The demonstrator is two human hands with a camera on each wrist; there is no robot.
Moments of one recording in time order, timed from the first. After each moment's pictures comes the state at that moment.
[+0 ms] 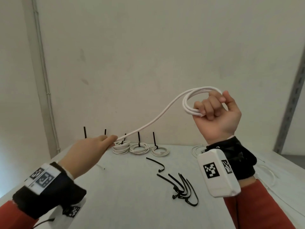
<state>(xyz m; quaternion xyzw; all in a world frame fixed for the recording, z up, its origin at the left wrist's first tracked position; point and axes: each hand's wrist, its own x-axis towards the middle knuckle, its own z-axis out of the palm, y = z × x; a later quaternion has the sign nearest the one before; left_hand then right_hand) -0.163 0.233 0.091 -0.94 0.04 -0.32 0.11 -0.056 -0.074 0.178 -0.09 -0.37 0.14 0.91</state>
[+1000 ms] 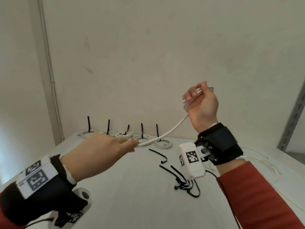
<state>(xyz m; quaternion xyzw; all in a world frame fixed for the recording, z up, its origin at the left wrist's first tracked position) -0.196 0.186 0.103 -0.90 0.20 -0.34 0.16 -0.035 -0.027 0.180 -0.30 -0.28 -0.01 0.91</state>
